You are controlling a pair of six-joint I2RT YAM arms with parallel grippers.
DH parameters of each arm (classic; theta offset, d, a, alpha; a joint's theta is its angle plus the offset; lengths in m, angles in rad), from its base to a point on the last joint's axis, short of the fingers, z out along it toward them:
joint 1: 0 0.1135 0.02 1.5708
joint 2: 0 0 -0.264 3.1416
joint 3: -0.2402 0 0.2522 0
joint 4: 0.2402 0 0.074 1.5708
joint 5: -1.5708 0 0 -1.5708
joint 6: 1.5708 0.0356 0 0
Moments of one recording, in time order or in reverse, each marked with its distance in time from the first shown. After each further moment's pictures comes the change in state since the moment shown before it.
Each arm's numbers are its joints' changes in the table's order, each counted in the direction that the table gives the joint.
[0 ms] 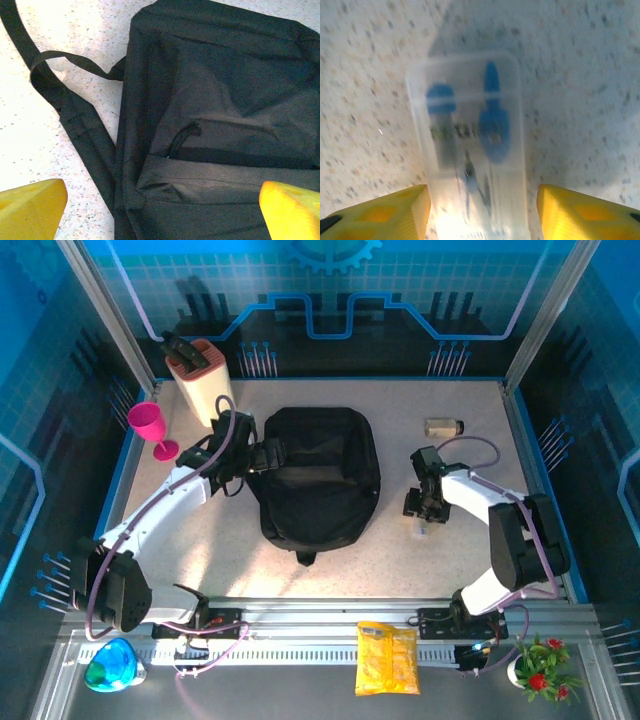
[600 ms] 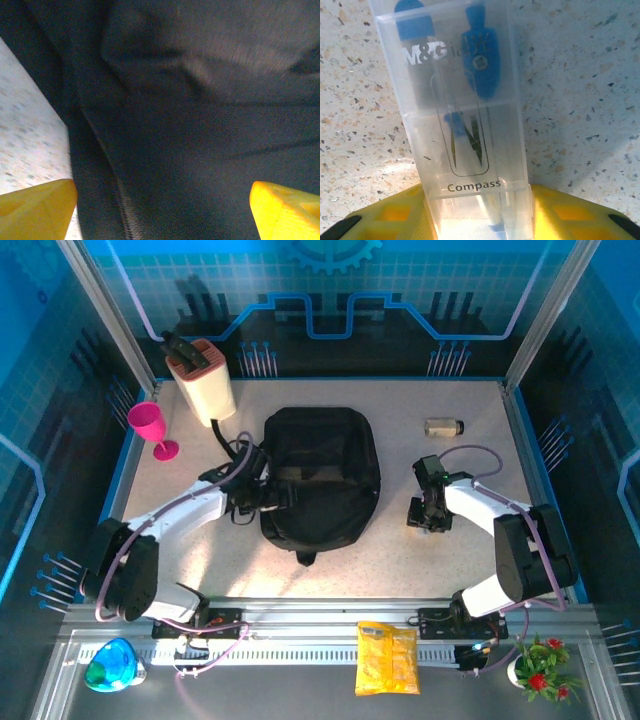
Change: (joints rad) left arm -0.078 -0.076 0.246 -0.054 -0.199 -0.116; right arm 0.007 0.055 0.063 0.008 0.024 -0.008
